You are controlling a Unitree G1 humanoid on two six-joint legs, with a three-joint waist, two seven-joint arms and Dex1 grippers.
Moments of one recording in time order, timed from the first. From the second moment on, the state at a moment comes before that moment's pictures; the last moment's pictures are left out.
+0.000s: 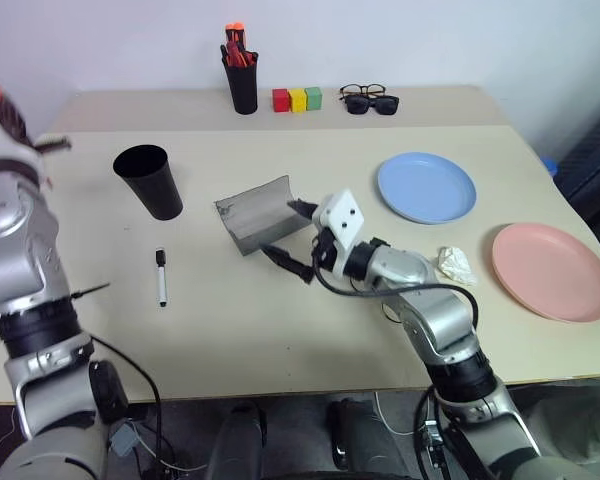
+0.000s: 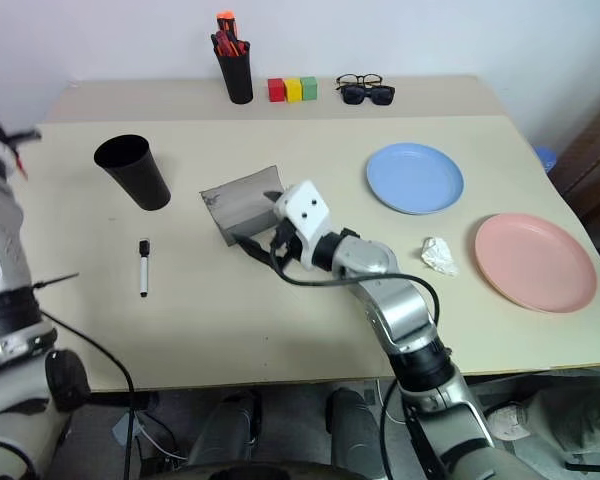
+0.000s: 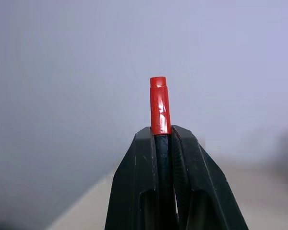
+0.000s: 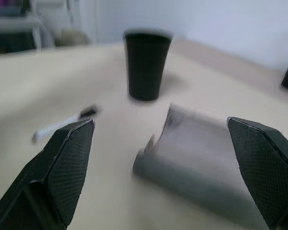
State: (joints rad) left arm -0.78 0.55 0.42 0.13 -0.18 0.25 0.00; right arm -0.54 -0.14 0.22 -0.22 0.22 0.45 0.52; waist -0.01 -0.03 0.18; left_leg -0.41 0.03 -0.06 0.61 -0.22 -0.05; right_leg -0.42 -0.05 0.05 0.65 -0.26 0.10
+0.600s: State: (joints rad) left arm -0.90 0.45 0.24 0.83 -0.04 -0.36 -0.02; right arm -0.61 -0.09 0.15 -0.17 0.24 0.42 0.47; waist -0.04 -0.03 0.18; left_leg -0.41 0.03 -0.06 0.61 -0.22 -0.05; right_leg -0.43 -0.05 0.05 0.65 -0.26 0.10
